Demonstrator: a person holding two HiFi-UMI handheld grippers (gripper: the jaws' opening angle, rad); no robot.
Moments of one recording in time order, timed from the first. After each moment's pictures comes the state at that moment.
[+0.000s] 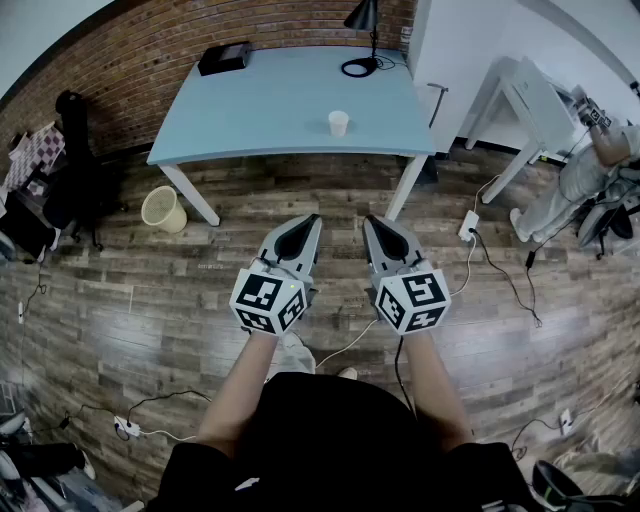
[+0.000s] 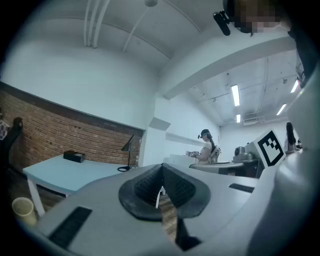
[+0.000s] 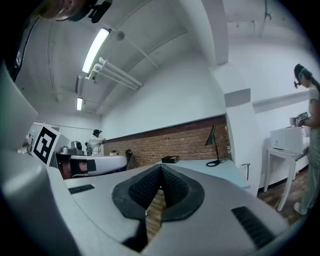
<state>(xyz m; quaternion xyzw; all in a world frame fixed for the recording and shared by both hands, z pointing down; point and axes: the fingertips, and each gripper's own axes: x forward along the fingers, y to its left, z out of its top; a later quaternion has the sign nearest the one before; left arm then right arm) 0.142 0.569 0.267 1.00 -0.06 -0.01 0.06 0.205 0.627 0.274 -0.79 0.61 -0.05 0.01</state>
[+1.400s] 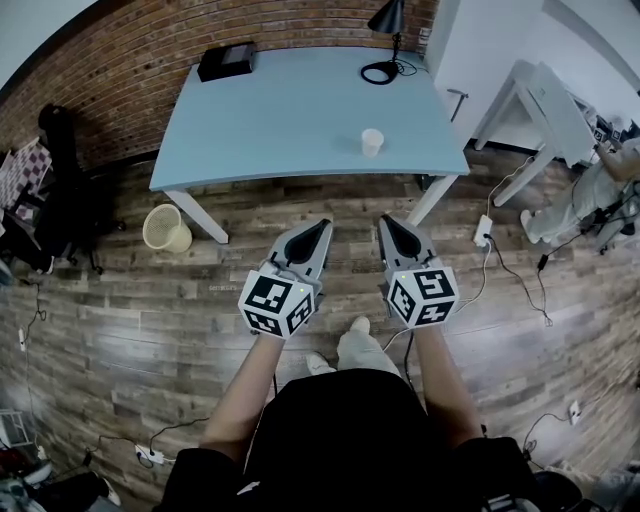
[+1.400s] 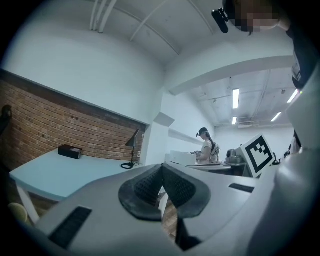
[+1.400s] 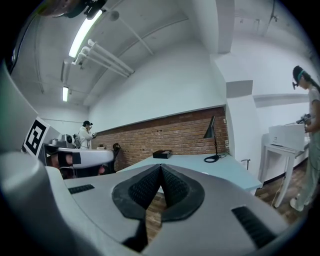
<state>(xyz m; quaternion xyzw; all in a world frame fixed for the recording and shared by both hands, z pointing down) 0.167 0.388 0.297 1.00 -0.01 0.01 0.09 0.247 0.449 0.314 -0.82 0.56 -0.09 -0.01</state>
